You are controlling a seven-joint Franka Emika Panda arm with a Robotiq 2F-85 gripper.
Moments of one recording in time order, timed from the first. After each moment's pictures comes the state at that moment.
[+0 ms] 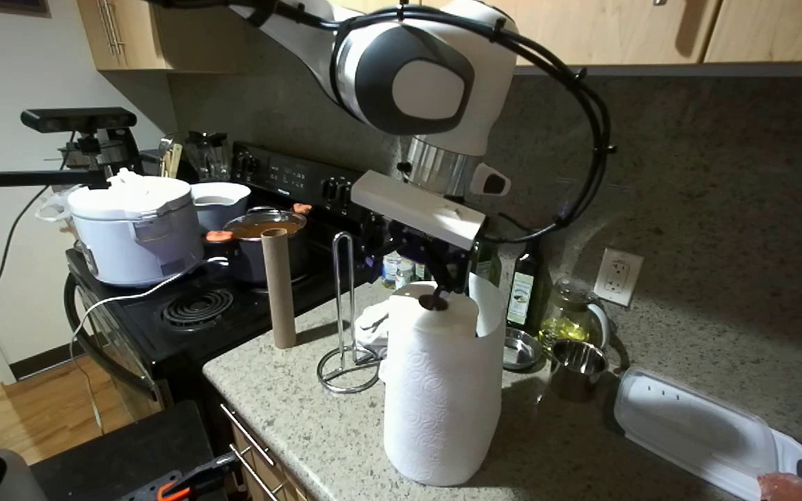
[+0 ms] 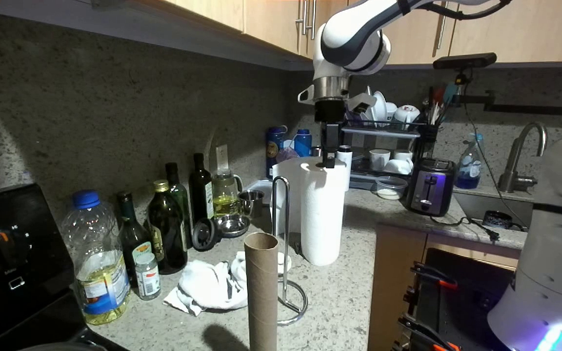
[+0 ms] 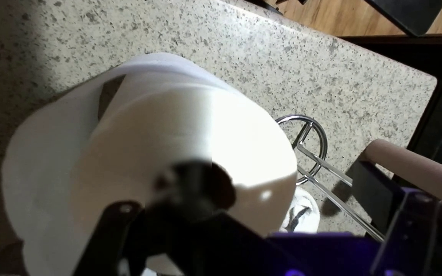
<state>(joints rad) -0.02 -0.17 -0.12 -2.27 0.16 1.97 -0.70</state>
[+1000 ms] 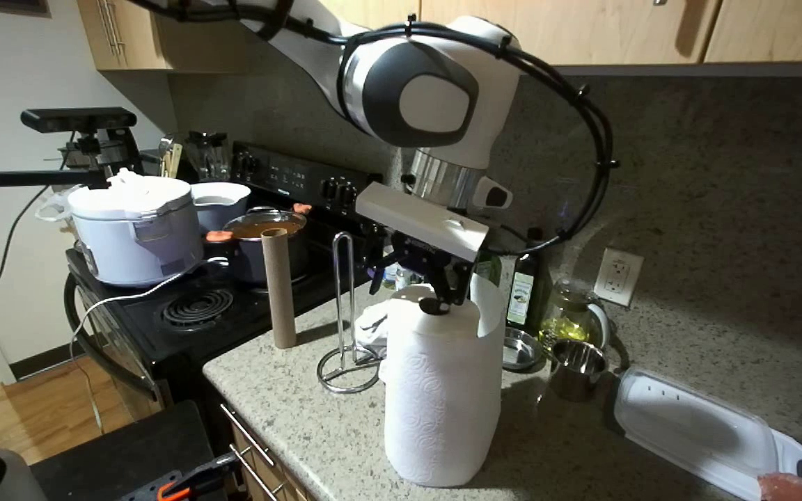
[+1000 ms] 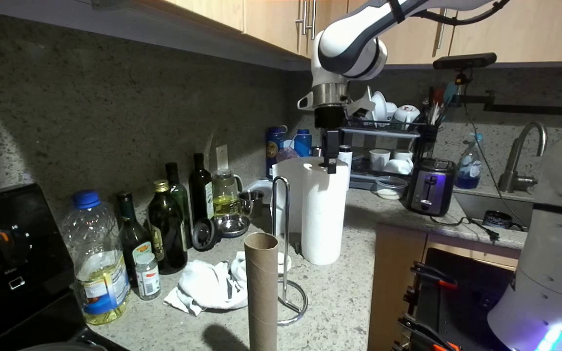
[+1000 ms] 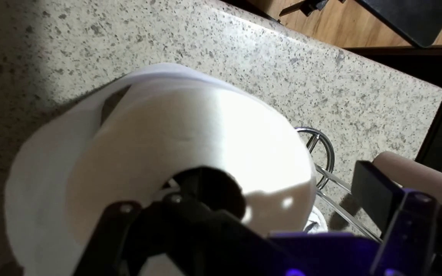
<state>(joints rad) -0.03 -0.13 -0.12 -2.27 0.14 1.97 -0.70</state>
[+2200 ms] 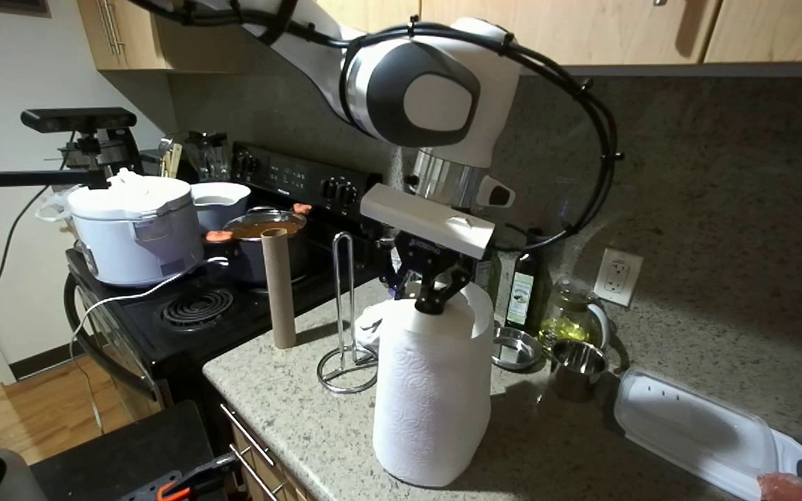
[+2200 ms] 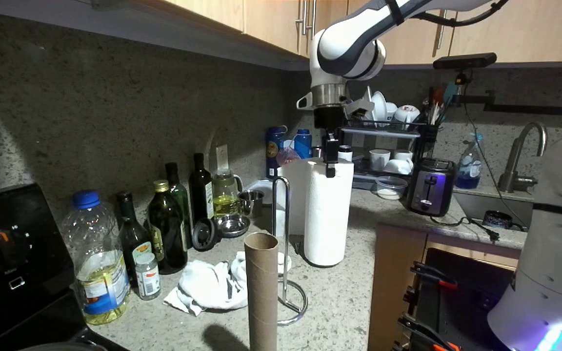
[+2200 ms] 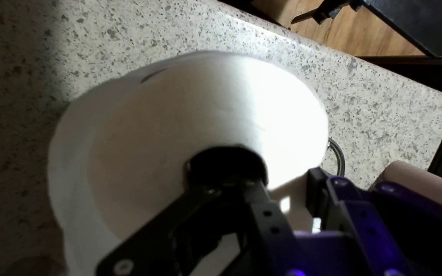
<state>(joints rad) -0.03 -0.13 -0.12 -2.26 0.10 1.98 -0.70</state>
